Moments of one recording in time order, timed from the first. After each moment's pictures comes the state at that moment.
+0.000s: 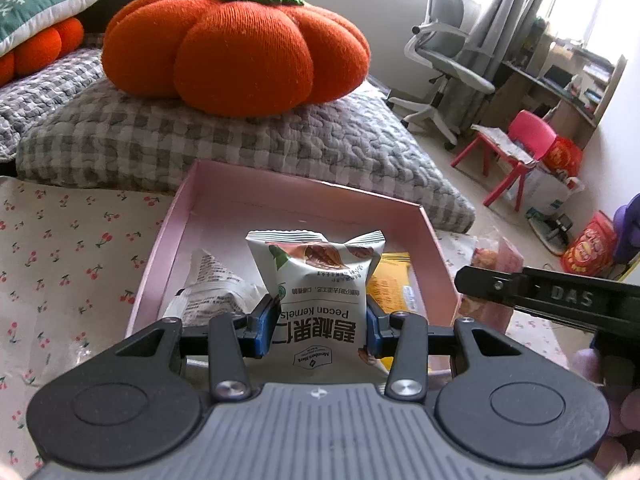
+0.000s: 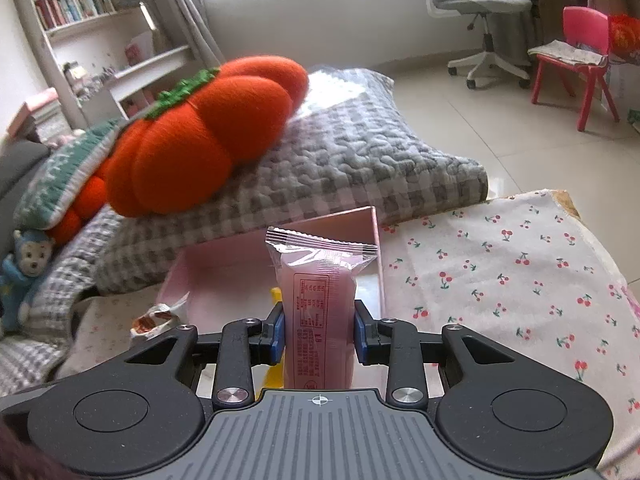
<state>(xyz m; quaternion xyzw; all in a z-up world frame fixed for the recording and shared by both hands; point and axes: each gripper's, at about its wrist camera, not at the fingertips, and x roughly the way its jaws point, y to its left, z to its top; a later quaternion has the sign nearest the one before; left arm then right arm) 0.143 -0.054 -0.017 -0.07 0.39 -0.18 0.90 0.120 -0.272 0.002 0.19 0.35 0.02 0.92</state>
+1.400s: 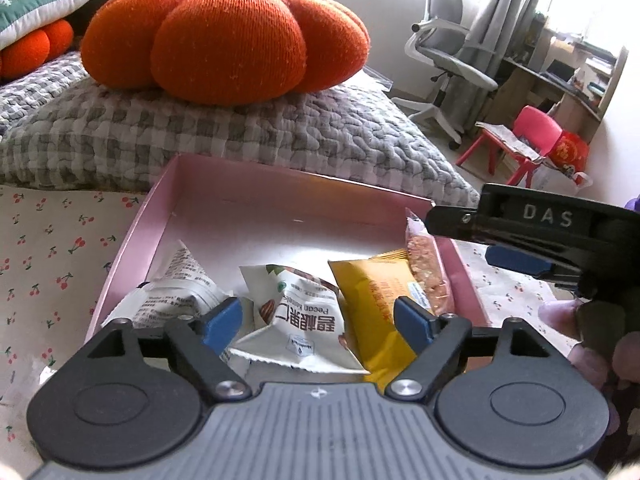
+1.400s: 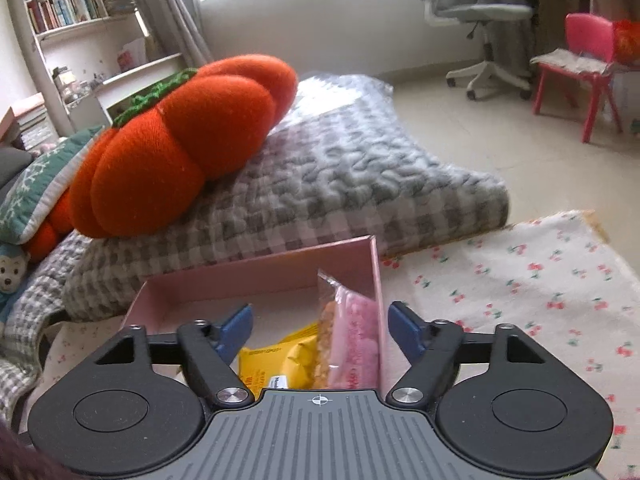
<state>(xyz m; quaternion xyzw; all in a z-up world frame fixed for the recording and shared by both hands) 0.146 -0.067 -0.027 -0.06 0.38 -0.17 0.91 0.169 -0.276 -0.019 0.18 0.33 0.01 0.93</state>
